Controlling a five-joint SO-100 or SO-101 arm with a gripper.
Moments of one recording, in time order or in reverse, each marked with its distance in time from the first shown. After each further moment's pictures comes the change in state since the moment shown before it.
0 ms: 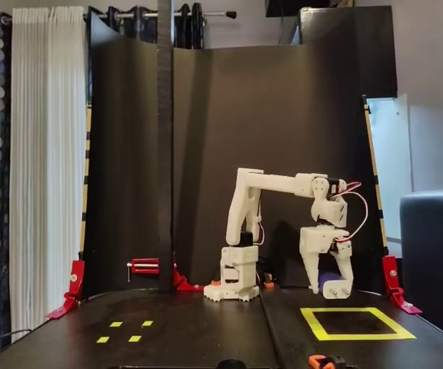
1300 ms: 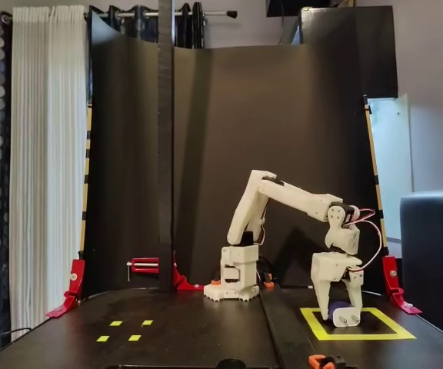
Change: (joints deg) arm -2.4 -13.0 -0.1 -8.2 1.8
